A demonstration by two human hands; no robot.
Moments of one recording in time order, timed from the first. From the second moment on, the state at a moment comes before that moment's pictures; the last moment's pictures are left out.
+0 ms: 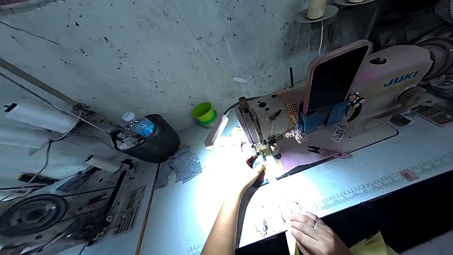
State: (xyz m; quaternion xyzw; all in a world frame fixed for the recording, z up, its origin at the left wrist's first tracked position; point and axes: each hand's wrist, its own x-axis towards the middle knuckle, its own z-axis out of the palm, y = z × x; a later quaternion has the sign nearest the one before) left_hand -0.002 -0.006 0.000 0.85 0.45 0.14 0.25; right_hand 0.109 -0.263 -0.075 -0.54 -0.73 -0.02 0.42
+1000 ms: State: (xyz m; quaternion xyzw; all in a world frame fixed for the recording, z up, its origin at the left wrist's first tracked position) left_hand -0.003 0.002 -0.002 0.86 0.44 0.14 0.22; right_hand 0.124 -0.218 -0.069 -0.55 -0.73 -0.08 0.39
